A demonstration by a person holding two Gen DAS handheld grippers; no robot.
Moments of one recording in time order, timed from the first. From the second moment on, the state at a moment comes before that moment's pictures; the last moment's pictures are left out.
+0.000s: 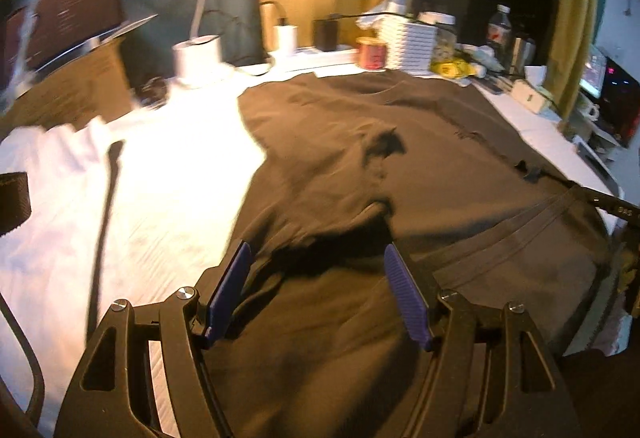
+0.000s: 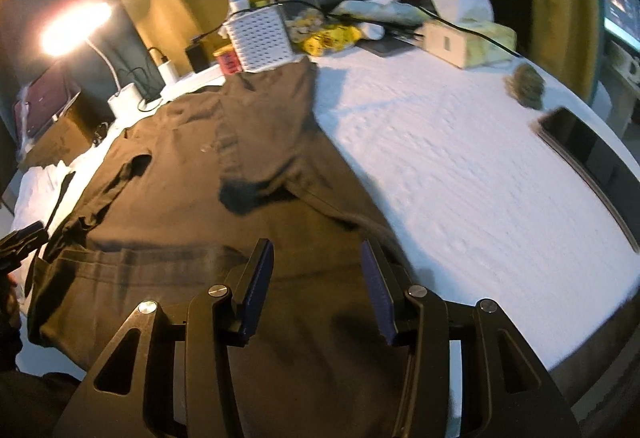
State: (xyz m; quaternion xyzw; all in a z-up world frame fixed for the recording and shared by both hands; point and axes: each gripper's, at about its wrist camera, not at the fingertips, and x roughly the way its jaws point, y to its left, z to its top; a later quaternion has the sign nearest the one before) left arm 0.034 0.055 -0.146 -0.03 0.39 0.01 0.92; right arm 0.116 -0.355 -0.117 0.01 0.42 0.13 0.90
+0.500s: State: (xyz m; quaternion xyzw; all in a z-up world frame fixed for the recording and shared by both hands) left arm -0.009 0.084 -0.171 -0.03 0.41 0.09 0.91; right arm 0.108 -0.347 -0.127 -0.05 0.42 0.11 0.90
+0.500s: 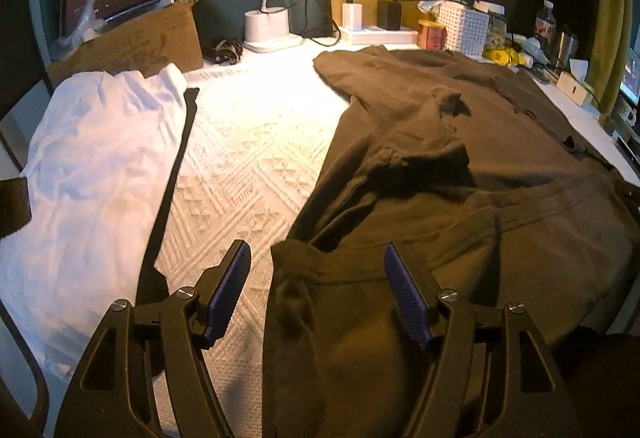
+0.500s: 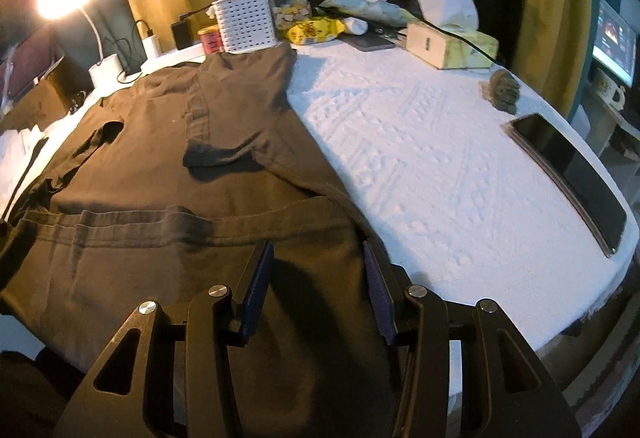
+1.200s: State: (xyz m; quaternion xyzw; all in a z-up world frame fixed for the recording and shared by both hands) left arm -0.032 0.074 -0.151 0.00 0.37 0.07 0.93; right arm 0.094 -0.324 -0.092 -0.11 0.35 0.10 0.92
